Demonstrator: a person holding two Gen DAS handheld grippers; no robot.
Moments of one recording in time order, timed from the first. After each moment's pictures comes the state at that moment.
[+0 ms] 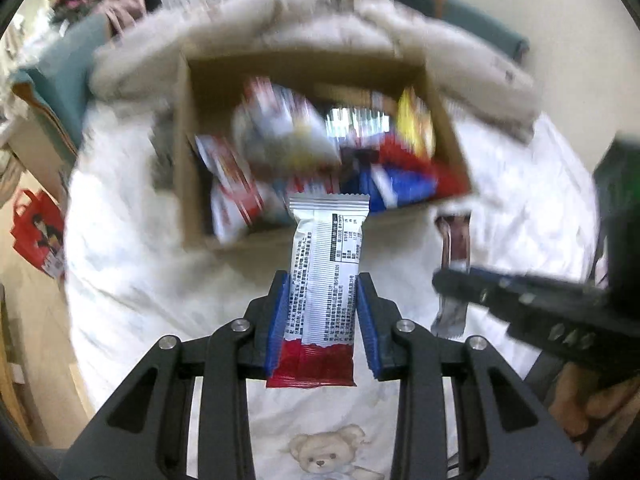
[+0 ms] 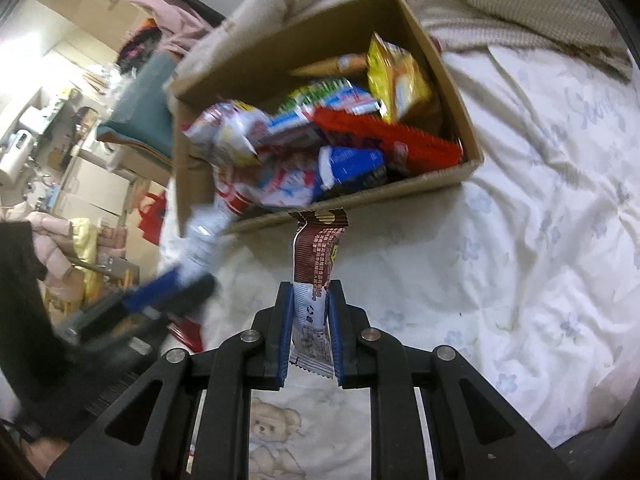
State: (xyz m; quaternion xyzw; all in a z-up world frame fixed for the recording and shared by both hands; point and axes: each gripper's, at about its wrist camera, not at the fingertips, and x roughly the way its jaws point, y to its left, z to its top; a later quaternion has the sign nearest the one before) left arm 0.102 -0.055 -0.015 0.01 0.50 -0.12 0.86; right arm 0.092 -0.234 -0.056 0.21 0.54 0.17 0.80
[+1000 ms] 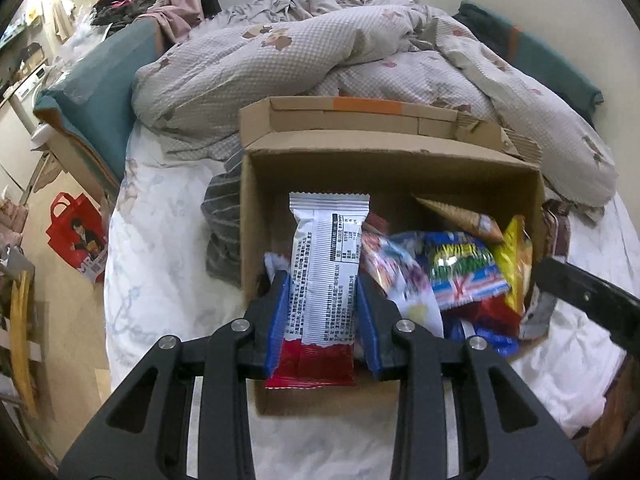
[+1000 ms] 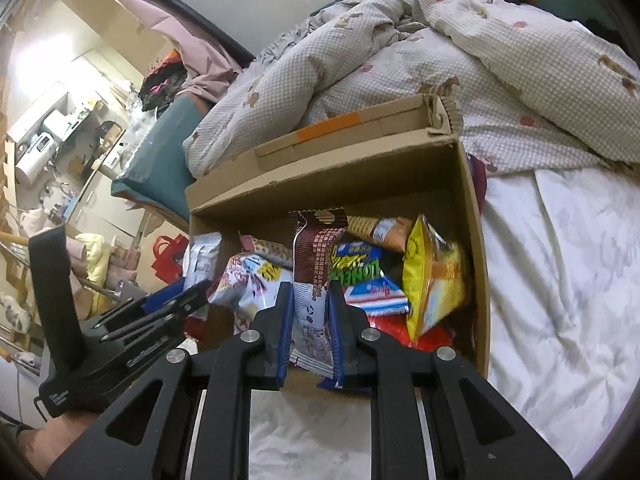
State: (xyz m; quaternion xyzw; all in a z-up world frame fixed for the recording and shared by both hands) left arm 0.233 -0.039 -0.019 0.00 0.50 -0.01 0.87; right arm 0.207 -0.244 -0.012 0.20 0.48 0.20 0.83
